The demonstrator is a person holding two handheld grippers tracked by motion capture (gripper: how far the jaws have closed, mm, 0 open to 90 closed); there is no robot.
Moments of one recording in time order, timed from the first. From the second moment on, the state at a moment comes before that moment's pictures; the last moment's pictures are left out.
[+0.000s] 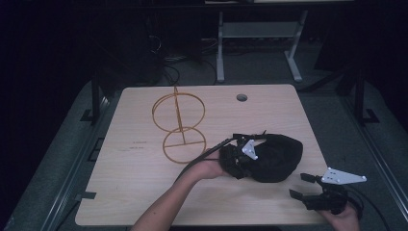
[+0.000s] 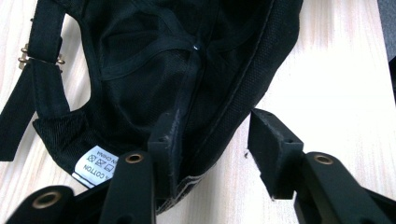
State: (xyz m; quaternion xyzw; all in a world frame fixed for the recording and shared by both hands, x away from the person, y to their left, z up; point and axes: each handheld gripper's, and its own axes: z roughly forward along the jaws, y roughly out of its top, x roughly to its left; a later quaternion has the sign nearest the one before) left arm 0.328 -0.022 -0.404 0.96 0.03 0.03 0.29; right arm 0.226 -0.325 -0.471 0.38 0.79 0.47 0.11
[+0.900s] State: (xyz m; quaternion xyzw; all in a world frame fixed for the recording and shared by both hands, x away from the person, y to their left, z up) left arm 0.324 -0.037 -0.366 0.93 0.02 0.00 0.36; right arm 0.223 -0.317 -0.462 0.38 0.76 0.50 0.14
